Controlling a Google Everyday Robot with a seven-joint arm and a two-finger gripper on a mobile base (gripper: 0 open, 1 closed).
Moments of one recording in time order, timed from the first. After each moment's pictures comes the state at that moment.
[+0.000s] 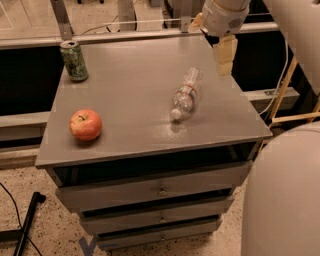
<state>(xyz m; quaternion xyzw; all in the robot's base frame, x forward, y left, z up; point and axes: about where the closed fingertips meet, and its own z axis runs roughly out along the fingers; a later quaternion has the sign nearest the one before) 0.677 -0.134 0.953 -0.82 0.54 -0.09 0.14</state>
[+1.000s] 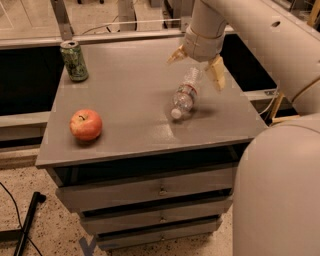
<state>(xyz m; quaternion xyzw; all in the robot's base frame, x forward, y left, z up) 0.674 -0.108 0.882 -0.94 0.32 -0.07 0.07</state>
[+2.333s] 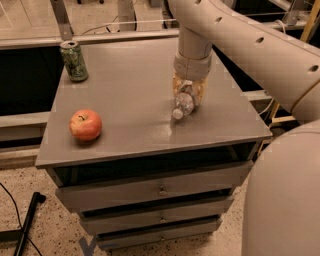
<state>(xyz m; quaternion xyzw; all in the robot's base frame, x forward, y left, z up) 0.651 -0.092 0.836 -0.97 0.21 -0.06 0.02</state>
